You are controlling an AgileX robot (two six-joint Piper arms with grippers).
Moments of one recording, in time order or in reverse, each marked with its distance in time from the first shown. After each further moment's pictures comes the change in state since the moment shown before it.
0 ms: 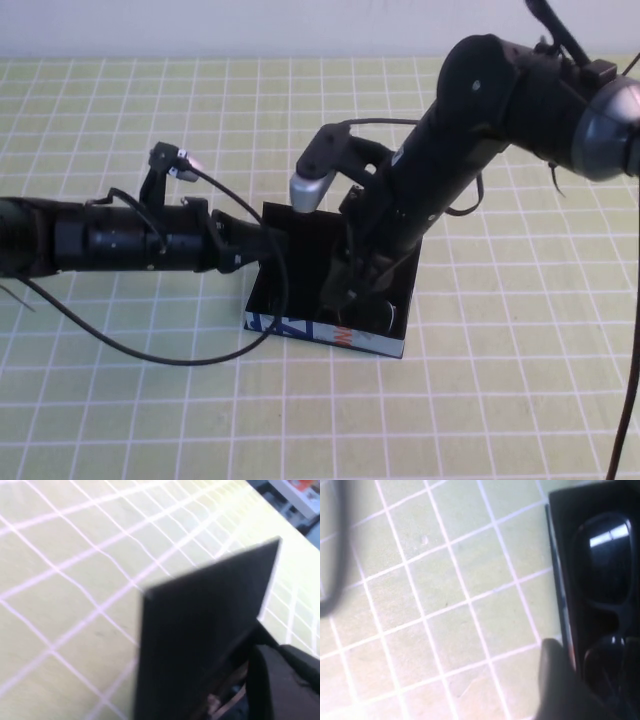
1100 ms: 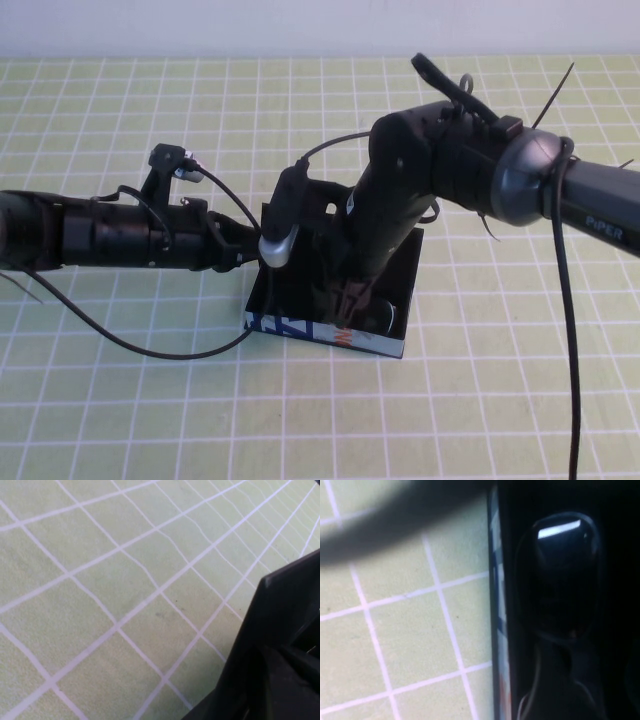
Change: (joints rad) right arm 0.108 0.093 0.000 -0.280 -0.221 0.035; left arm 0.000 0.034 -0.050 0.053 -0.102 -0.058
